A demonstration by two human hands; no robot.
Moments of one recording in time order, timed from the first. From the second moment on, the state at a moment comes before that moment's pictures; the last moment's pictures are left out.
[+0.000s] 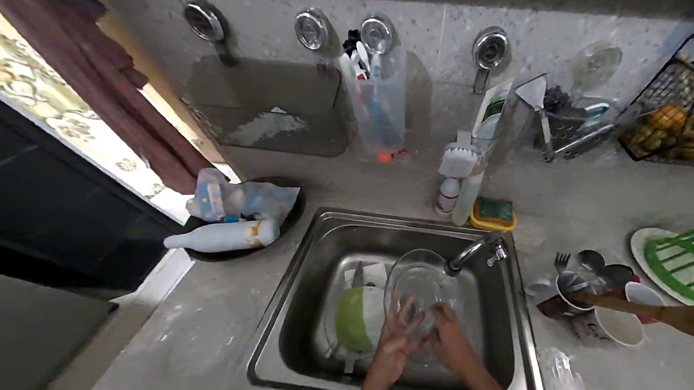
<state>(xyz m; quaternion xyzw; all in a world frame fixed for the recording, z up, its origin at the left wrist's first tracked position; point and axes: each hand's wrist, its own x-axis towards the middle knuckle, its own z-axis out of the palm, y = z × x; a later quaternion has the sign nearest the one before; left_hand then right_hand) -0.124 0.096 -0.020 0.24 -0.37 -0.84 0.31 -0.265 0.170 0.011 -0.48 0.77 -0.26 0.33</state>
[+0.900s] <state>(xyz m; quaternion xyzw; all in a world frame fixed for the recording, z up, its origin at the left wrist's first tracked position) -0.125 0.104 -0.018 0.26 -0.31 -0.86 0.31 -0.317 0.099 0.031 -0.15 0.64 -0.60 0.46</state>
